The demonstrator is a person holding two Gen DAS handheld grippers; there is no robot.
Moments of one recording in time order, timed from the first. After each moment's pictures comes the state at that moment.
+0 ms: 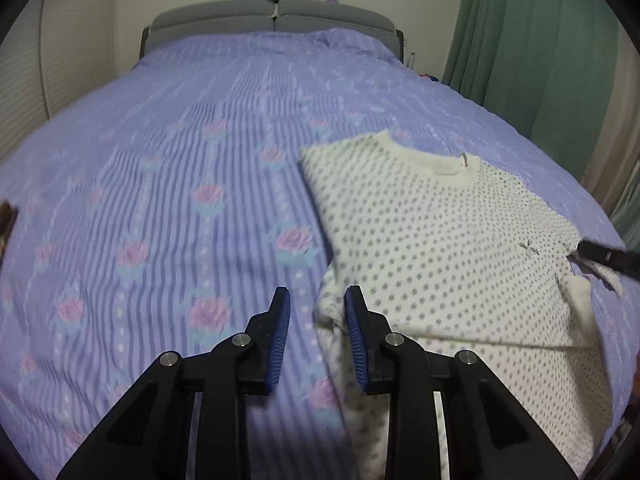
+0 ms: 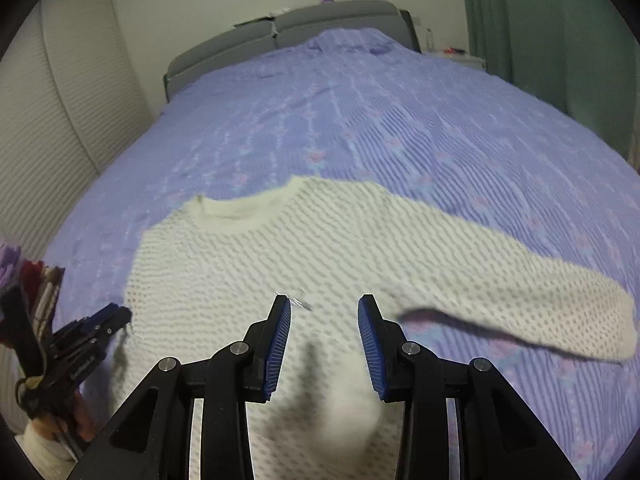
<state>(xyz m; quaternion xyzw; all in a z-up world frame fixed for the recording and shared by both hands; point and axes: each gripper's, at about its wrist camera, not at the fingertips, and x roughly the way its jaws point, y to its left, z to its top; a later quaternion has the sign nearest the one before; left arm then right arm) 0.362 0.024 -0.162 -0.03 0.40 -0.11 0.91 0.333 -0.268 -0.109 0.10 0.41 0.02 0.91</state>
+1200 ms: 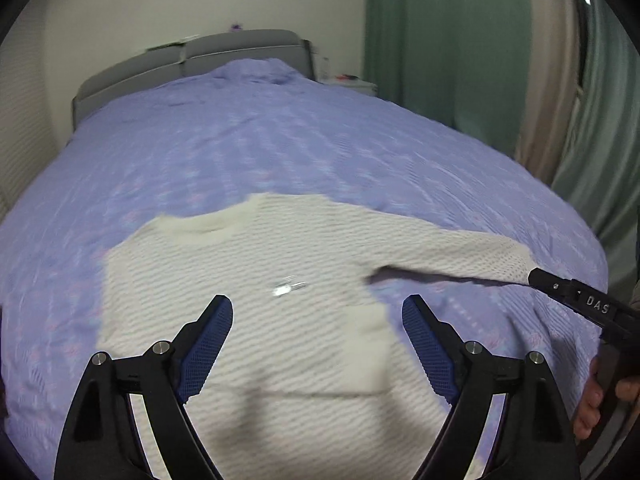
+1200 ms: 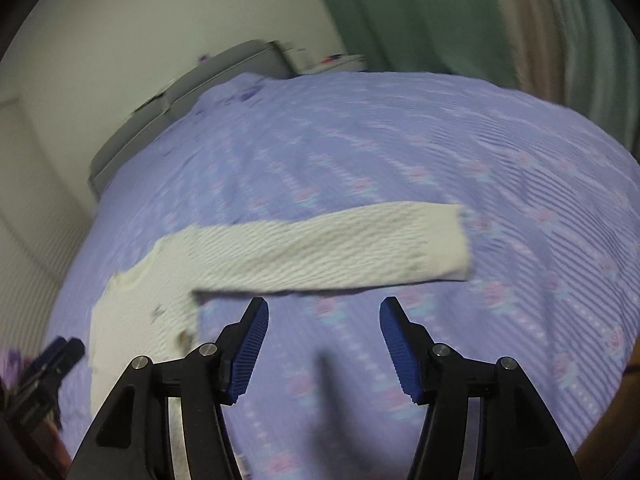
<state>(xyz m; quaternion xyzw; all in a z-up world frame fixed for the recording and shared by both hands) 0.298 -0.195 -0.076 0.08 0.35 -0.20 0.91 0.212 -0.439 -0.109 0.25 0.34 -0.14 0.90</state>
